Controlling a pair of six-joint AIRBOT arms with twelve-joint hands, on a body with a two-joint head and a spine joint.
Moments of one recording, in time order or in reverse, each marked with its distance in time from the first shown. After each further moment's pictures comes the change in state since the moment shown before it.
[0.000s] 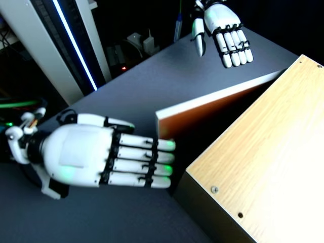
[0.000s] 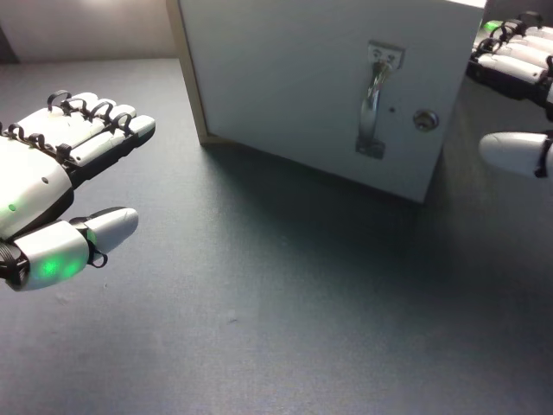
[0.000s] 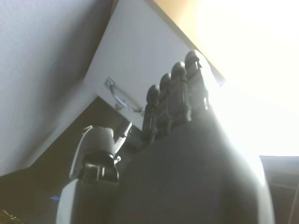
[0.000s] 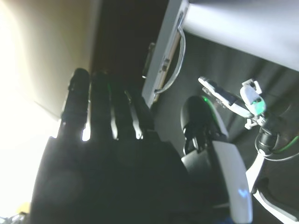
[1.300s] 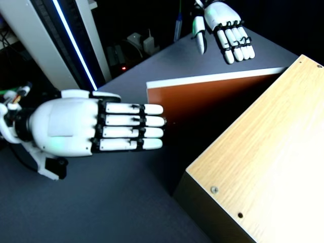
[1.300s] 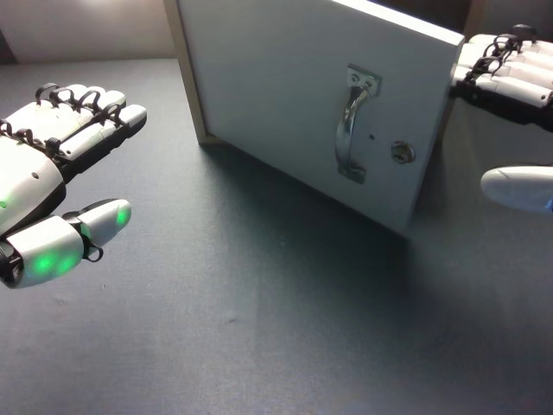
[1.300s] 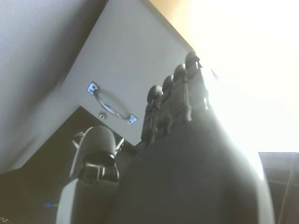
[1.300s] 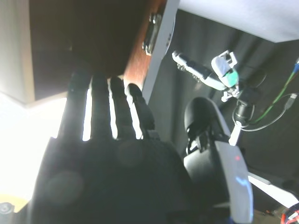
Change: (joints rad) left arm 0.018 0.003 -0.010 -0.030 -0.052 0.000; right arm -0.042 0.053 -0.080 -0.109 0.121 0.084
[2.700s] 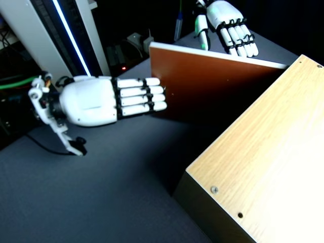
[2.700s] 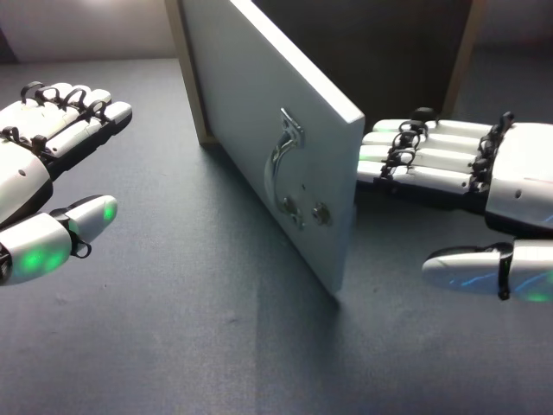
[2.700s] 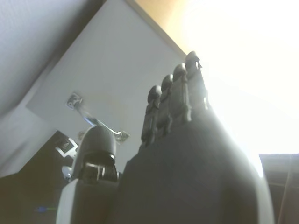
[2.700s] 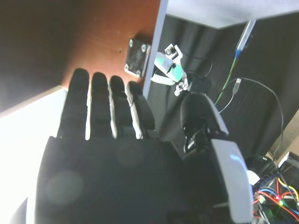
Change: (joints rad) left arm 0.019 0.013 0.000 -0.032 -0.007 0.001; right arm 0.029 -0.106 -0.012 -0.250 0.000 0.123
